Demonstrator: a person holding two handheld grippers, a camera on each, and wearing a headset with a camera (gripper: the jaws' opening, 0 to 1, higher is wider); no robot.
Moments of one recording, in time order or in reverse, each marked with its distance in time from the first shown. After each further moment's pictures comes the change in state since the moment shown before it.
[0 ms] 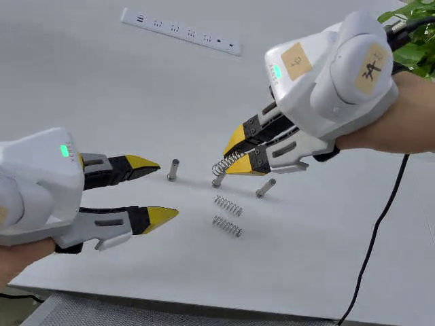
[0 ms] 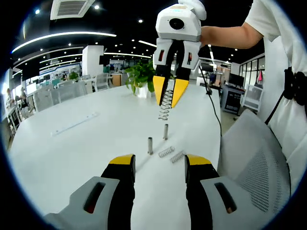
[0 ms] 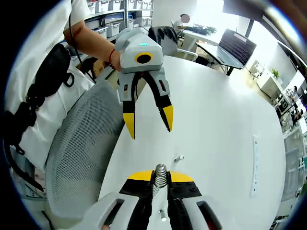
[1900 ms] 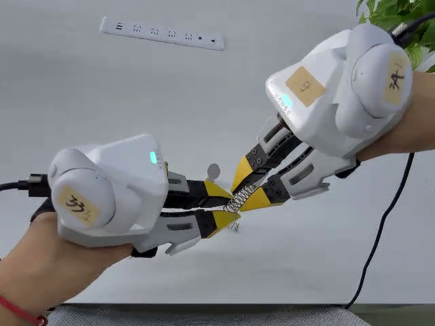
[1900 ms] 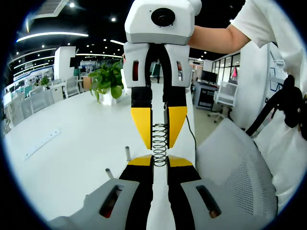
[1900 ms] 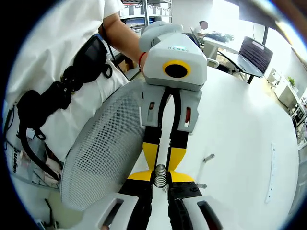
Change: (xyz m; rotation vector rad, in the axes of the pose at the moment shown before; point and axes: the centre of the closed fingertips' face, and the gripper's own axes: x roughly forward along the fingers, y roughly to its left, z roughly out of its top) left arm 0.067 -0.083 0.048 0.068 0.016 -0.278; right arm -0.019 0.069 -0.024 -0.085 -0.063 0.182
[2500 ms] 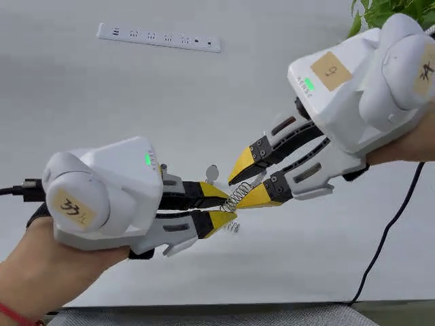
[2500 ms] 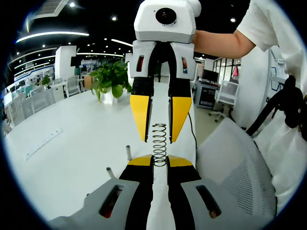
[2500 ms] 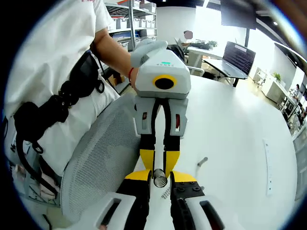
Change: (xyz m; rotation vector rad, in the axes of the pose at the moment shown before) left arm -0.001 -0.001 0.000 -0.001 0.009 0.010; right arm -0.010 -0.004 0.007 0.059 -0.090 -0.072
